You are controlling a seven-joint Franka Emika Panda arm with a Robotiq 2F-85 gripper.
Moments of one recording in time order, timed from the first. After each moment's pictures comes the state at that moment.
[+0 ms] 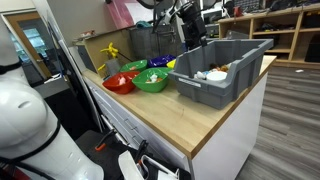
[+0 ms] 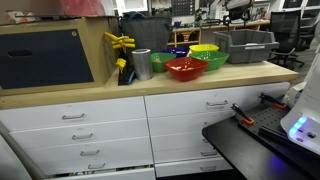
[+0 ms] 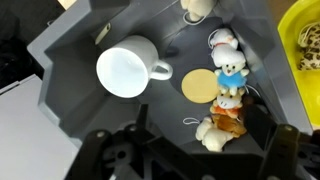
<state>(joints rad) -0.13 0.18 -0.25 -1.85 -0.26 2.06 0.71</state>
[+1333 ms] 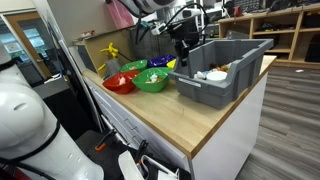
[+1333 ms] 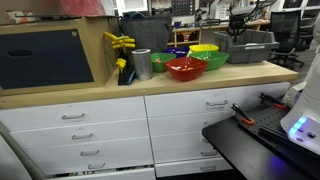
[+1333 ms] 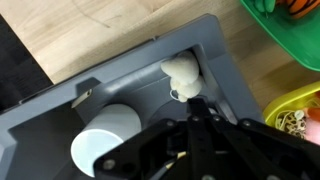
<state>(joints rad) -0.17 0.06 -0.19 -2.13 -0.09 2.16 0.54</state>
